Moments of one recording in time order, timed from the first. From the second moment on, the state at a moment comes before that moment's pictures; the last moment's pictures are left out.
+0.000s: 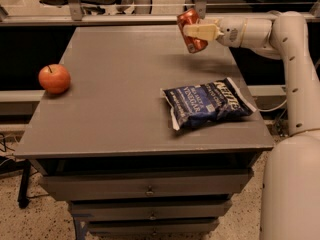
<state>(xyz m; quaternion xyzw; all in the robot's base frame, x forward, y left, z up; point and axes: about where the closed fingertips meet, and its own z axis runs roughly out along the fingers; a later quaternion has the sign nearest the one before) 0.776 -0.116 0.932 -0.35 0.63 0.45 0.53</state>
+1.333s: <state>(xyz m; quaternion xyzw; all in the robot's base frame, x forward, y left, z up) 0.758 -0.148 0.903 -0.36 0.50 0.49 0.61</state>
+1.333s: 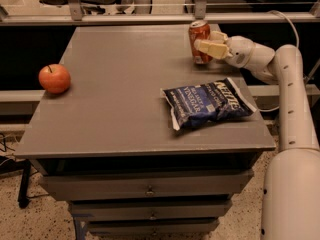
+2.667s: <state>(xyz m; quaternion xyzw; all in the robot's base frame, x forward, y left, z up) 0.730 -0.176 0.887 -0.39 0.48 0.48 0.62</state>
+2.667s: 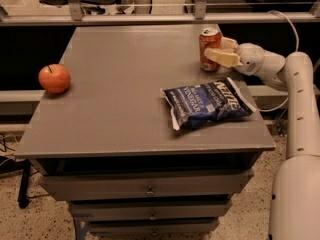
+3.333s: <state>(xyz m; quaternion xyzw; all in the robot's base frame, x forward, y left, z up) 0.727 -0.181 0.881 -0.40 0.48 0.48 0.62</state>
